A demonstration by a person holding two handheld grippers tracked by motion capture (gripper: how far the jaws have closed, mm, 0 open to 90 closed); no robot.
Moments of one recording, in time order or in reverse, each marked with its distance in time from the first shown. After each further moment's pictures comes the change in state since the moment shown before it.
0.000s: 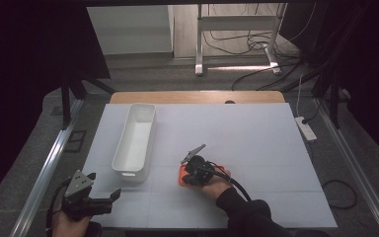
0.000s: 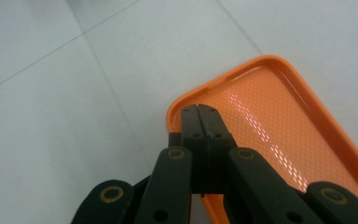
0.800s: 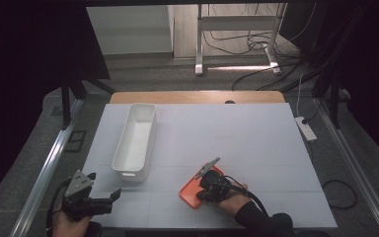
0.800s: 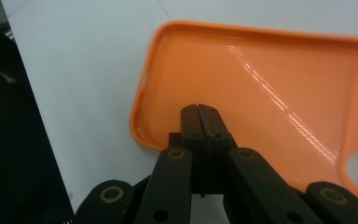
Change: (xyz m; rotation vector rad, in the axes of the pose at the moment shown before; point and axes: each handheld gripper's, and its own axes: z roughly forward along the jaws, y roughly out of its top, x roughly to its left) left arm 0.000 0.000 0.000 -0.001 -0.001 0.001; right arm 0.014 -0.048 -0.032 0.087 0.026 0.005
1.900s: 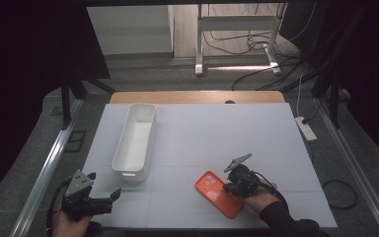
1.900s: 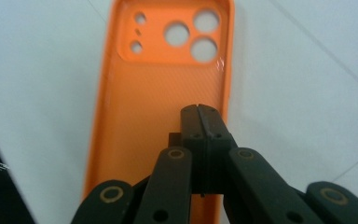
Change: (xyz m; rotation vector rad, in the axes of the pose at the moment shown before) left arm 0.000 0.000 0.000 0.002 0.003 -0.002; right arm -0.040 -0.044 -0.044 -0.033 -0.126 0.099
